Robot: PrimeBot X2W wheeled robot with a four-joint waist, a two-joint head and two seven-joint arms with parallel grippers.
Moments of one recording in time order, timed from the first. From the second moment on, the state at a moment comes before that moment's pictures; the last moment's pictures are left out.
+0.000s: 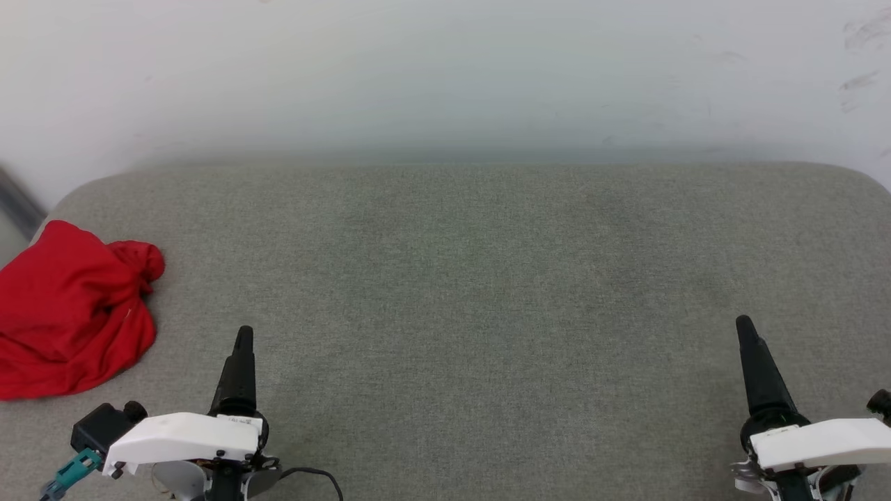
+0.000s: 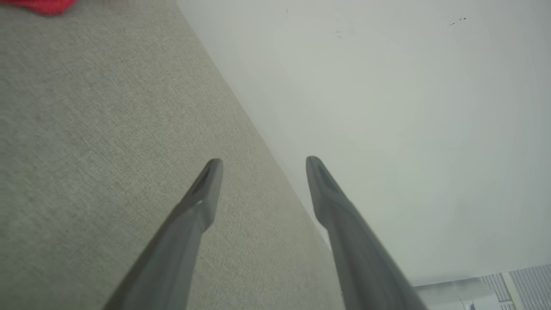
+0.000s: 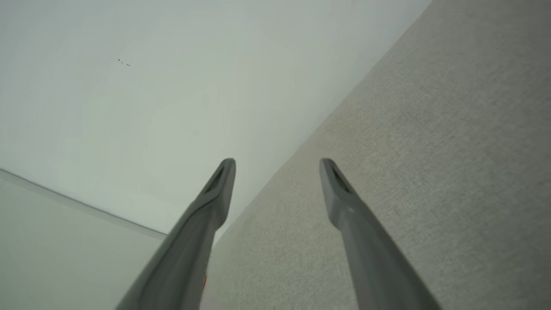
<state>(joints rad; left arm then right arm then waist) -0.06 0.05 0.07 0.16 -1.14 -0.01 -0.02 -0.02 -0.05 -0.08 0.13 1.04 0.13 -0.02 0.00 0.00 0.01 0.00</state>
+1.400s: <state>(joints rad) -0.02 0.05 -0.04 0.12 -0.52 0.07 -0.15 0.05 -0.05 -0.06 0.08 0.42 0.13 -0.15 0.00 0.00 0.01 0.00</state>
